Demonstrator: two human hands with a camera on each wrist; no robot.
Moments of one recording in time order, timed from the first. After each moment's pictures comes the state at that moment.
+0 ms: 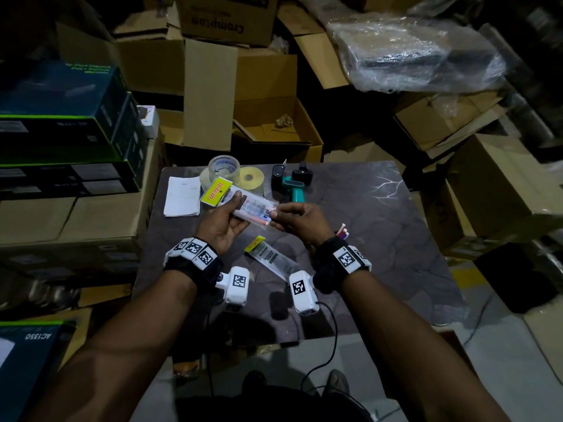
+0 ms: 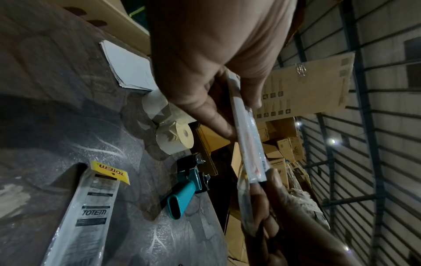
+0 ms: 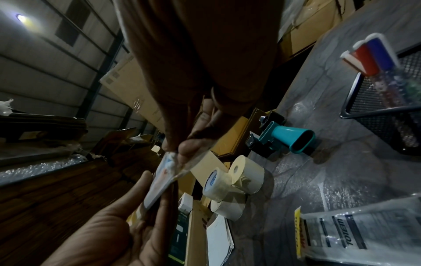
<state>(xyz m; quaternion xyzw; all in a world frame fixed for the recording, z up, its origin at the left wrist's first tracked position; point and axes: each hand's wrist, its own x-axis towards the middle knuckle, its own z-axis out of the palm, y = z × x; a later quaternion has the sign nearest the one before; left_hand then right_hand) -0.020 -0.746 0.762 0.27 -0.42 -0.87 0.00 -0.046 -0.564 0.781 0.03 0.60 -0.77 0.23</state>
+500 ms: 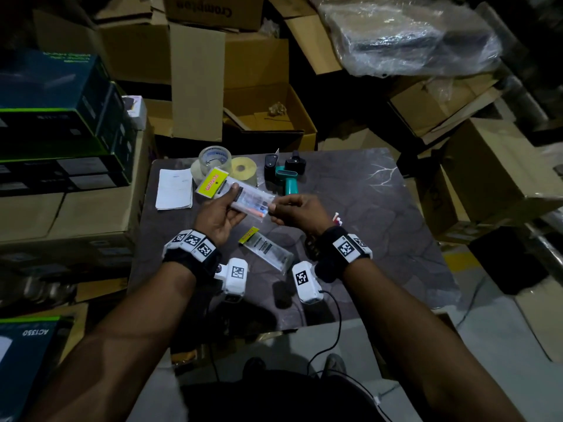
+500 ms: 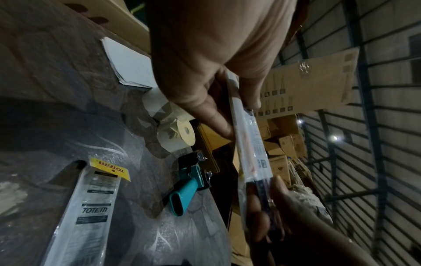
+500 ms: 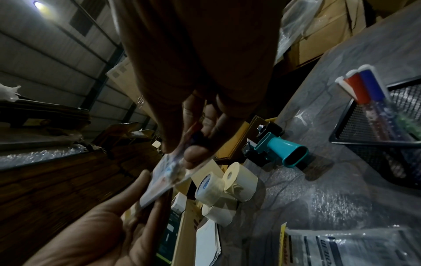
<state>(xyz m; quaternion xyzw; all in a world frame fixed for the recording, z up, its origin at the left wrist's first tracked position) -0.025 -0.736 0.760 0.28 -0.43 -0.86 0.00 -0.052 -0.547 0.783 0.00 0.65 -0.71 0.26</state>
